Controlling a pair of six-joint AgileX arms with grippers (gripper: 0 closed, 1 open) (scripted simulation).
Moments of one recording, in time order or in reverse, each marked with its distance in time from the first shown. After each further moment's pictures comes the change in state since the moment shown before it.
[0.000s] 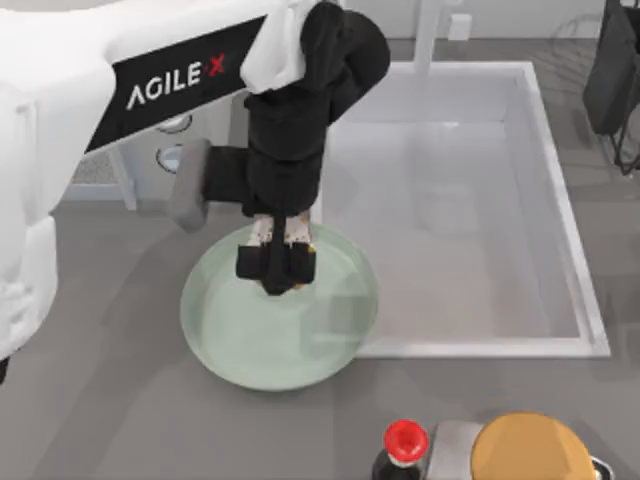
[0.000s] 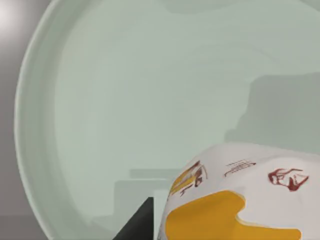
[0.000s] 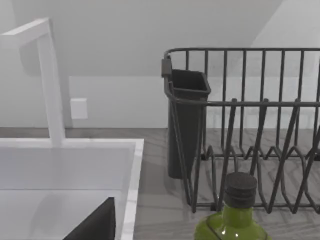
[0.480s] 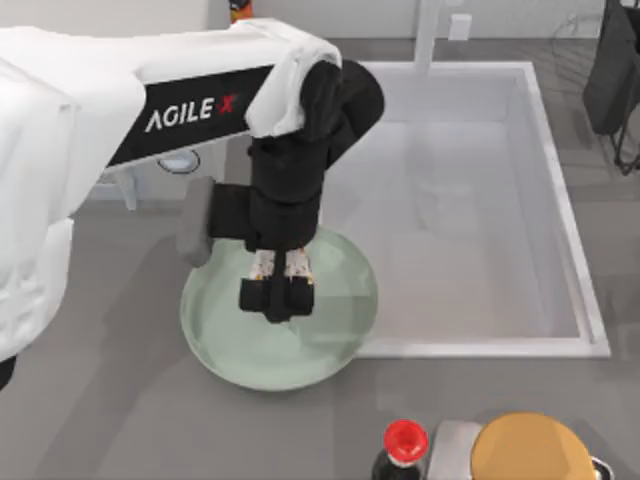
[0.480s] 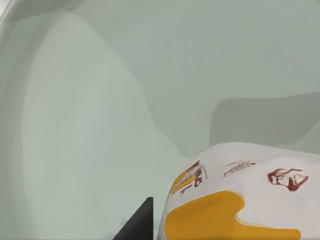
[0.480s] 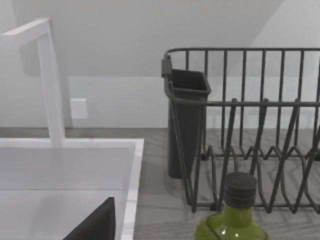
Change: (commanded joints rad) left arm 0.001 0.023 -0.142 0.165 -0.001 0.001; right arm 0.000 0.000 0.000 0.000 0.000 0.000
